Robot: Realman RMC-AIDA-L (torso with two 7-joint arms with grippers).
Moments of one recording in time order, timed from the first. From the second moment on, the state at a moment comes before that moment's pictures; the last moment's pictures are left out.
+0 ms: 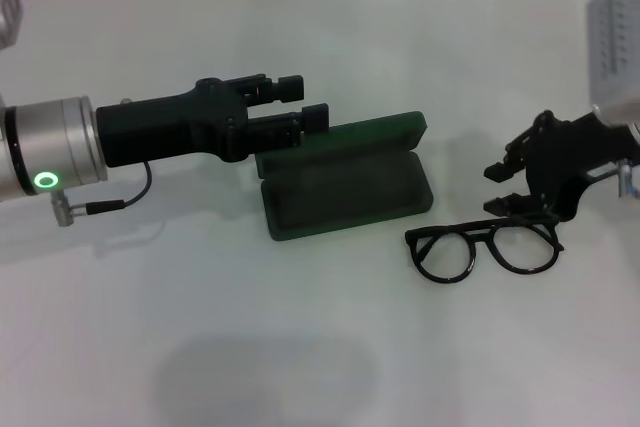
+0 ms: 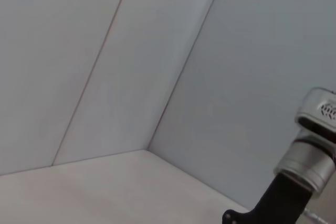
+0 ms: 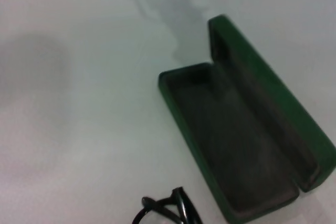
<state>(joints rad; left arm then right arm) -0.53 -2.05 0.82 0.57 1.72 1.60 -1.50 0.62 2.01 -1.36 -1.22 -2.30 -1.46 1.79</state>
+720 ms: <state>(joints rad) -0.53 -2.06 0.82 0.56 1.72 1.58 -1.51 0.75 2.02 -1.49 -1.22 -2.46 -1.56 1.86</state>
